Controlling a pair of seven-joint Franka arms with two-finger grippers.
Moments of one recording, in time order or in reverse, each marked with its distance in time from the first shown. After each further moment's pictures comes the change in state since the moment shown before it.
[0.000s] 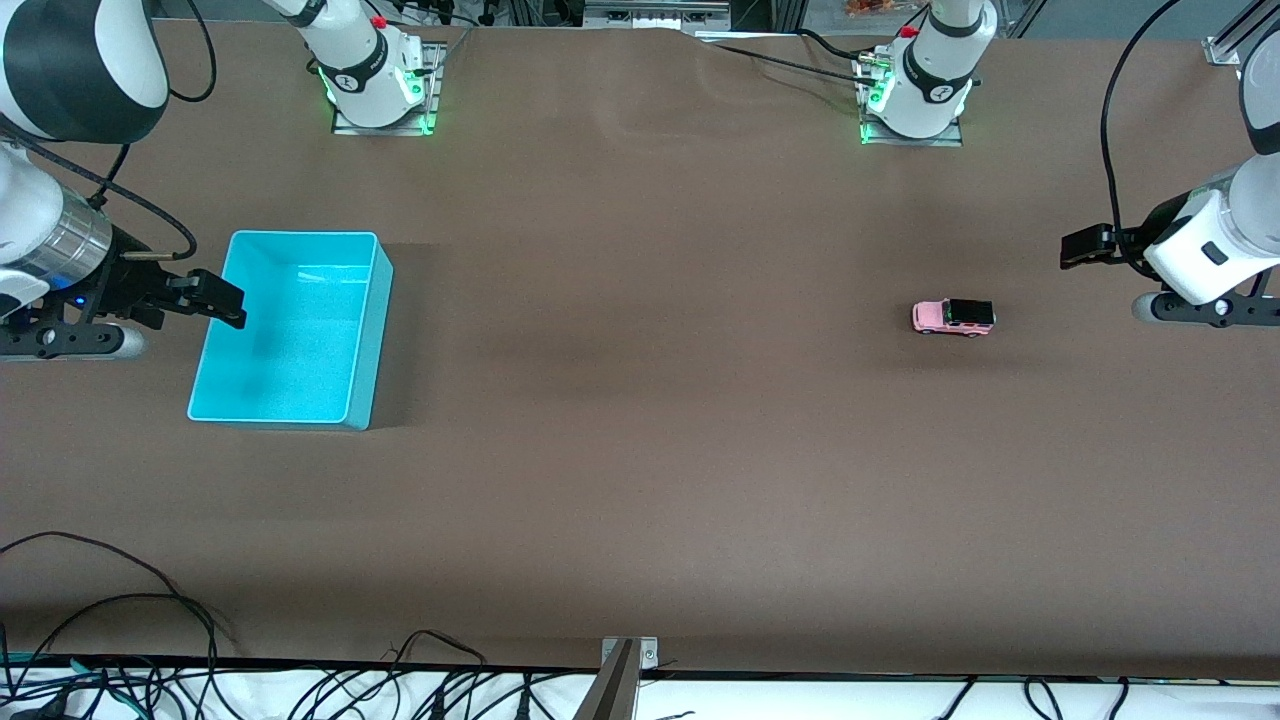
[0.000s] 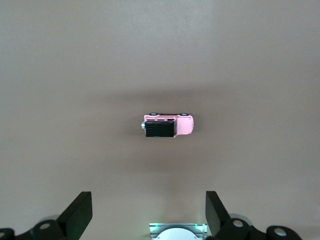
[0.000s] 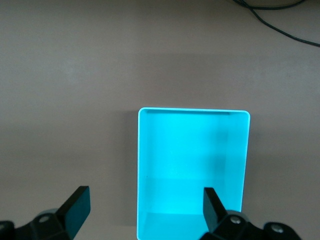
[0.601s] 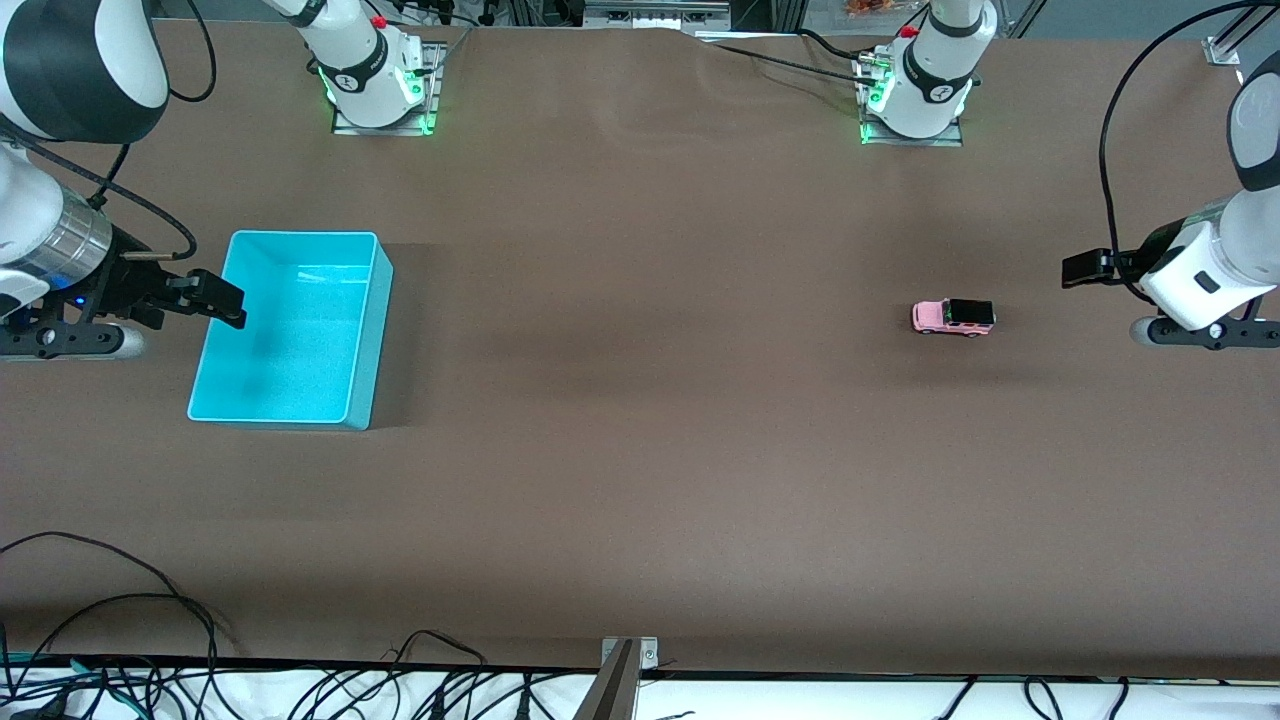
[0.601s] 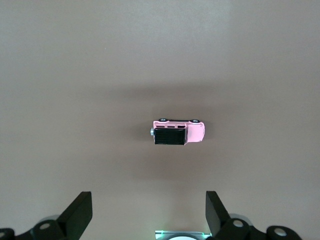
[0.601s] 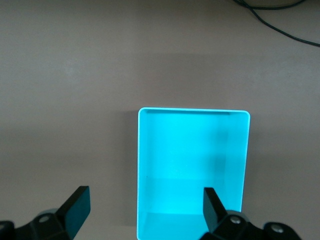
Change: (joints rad) left arm 0.015 0.038 0.011 -0.036 0.017 0.068 -0.002; right arm 0.000 0.000 0.000 0.000 0.000 0.000 0.000
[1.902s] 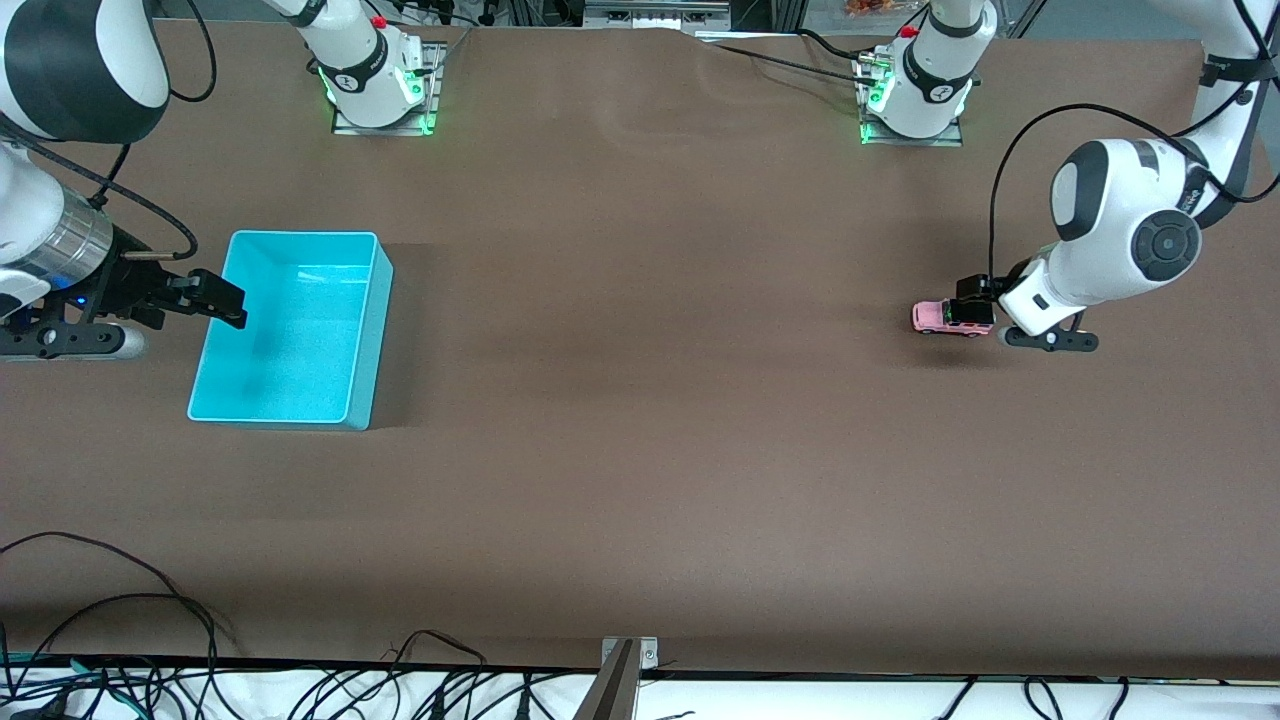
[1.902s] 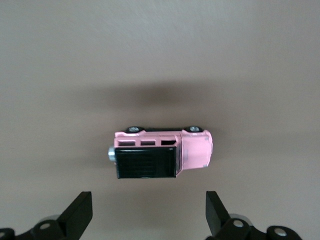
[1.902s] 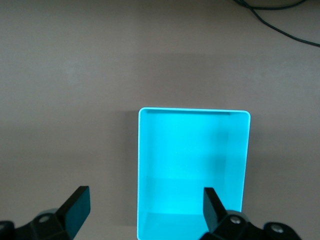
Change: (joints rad) left arm 0.016 -0.005 -0.007 -0.601 -0.045 0.601 0.049; right arm 0.001 0.000 0.001 0.000 0.000 0.000 0.000
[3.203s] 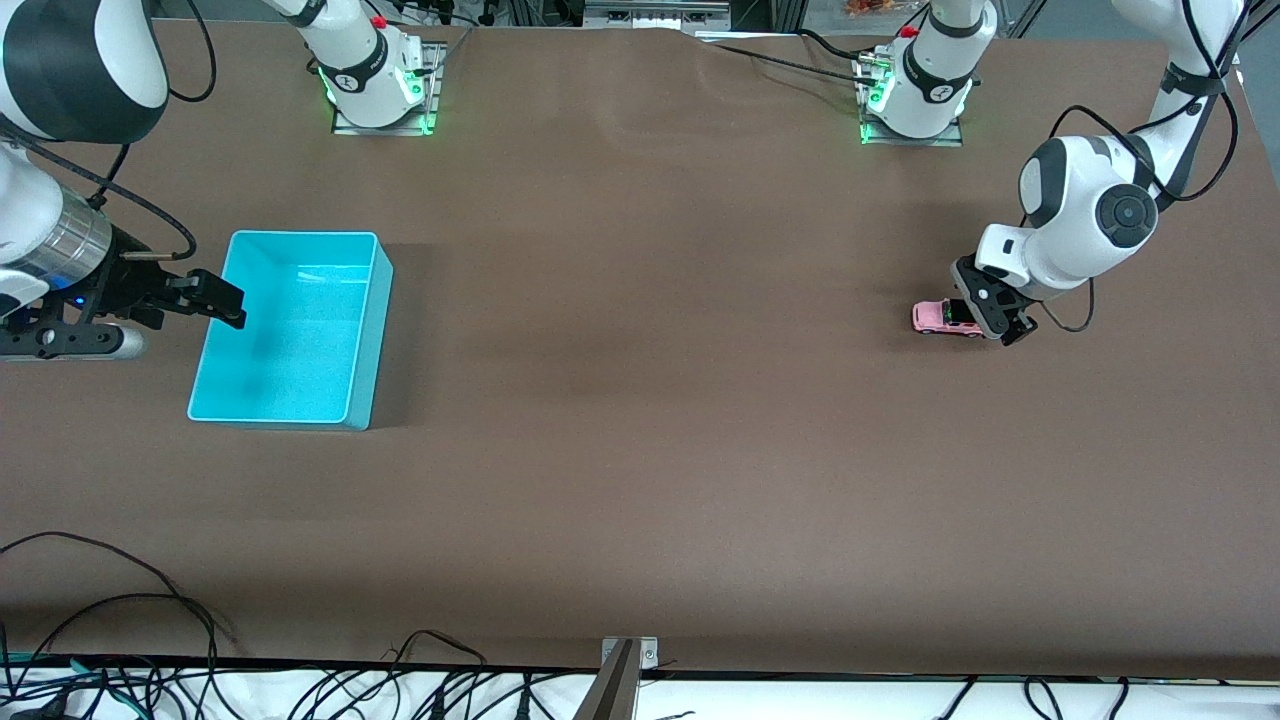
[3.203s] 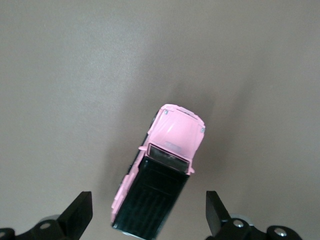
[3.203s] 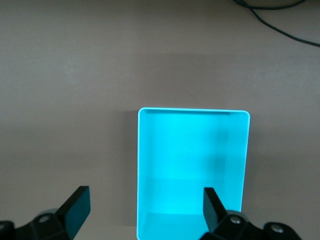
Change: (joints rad) left arm 0.016 0.015 0.014 -0.196 -0.005 0.393 1.112; right arm 0.000 0.000 -0.001 0.000 0.000 0.000 0.000
